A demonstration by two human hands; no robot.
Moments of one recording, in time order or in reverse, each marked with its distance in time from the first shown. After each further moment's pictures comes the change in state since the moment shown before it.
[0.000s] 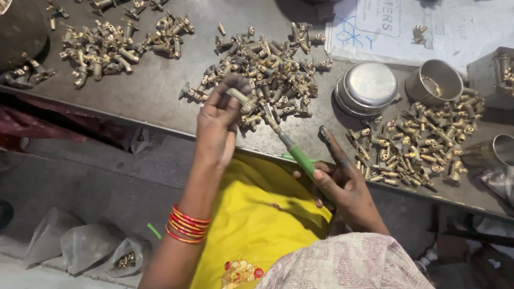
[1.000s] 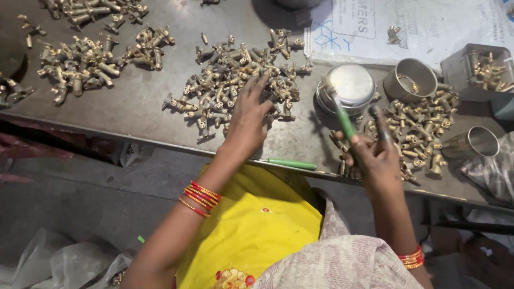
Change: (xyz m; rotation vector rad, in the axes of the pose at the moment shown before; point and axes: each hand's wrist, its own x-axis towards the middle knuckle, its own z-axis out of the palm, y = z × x) left_hand 0.034 -0.047 0.043 1.669 -0.418 0.365; right_hand 0.019 -0.027 -0.062 -0.173 0.517 -0.102
